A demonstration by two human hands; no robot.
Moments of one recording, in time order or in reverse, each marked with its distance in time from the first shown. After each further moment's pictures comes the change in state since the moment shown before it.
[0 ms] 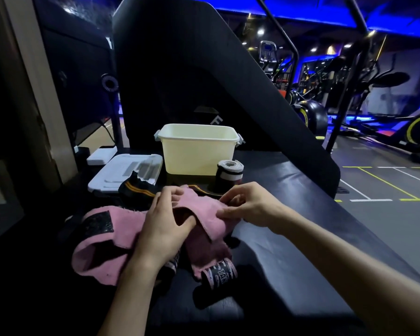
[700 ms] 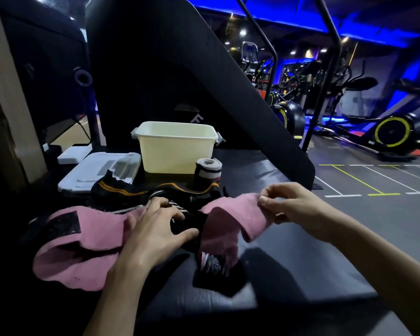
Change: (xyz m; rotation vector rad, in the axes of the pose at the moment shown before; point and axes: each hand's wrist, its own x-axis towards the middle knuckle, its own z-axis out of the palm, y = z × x) left_hand 0.000 0.012 0.020 0.383 -0.252 -0.033; right_hand -0.077 0.018 -0.080 0.140 0.124 0.137
